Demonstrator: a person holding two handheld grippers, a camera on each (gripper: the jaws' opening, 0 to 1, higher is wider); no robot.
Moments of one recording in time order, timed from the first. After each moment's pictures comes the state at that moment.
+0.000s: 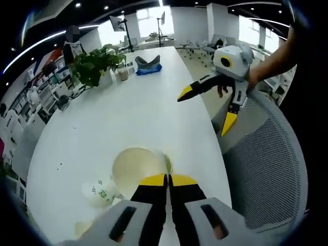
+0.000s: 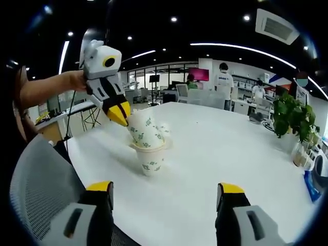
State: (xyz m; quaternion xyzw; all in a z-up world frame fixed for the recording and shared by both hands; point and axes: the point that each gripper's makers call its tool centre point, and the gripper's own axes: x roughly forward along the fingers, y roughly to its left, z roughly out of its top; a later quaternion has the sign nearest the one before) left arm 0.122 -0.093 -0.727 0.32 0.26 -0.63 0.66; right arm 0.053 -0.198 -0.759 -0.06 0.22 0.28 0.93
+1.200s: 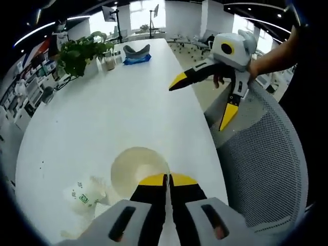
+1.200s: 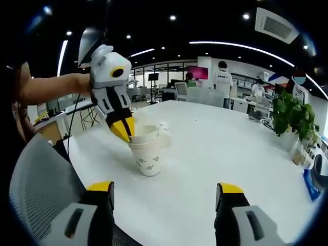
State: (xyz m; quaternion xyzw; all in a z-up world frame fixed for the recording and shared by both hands) left arm 0.111 -0.108 -0.763 0.30 0.30 -0.66 0.61; right arm 0.053 -0.201 -0.762 -0.06 0.23 0.27 0.93
